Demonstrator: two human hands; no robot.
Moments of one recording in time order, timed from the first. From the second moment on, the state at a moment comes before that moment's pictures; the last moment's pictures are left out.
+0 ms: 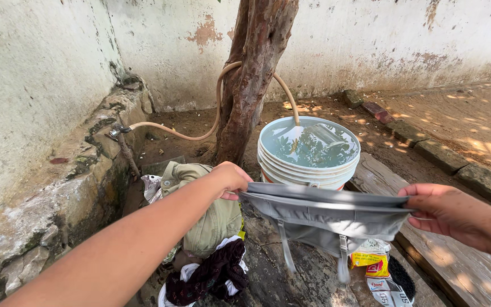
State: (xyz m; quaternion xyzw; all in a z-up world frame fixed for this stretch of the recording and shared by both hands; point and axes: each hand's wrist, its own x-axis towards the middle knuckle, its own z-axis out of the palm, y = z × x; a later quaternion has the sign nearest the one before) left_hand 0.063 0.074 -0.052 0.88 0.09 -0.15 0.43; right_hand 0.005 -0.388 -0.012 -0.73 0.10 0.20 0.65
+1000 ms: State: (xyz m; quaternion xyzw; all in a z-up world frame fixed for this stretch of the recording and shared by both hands) left_hand 0.030 -0.001 -0.046 0.90 -0.17 0.05 0.39; right_hand 0.169 -0.375 -0.311 -0.94 0.14 -0.01 0.31
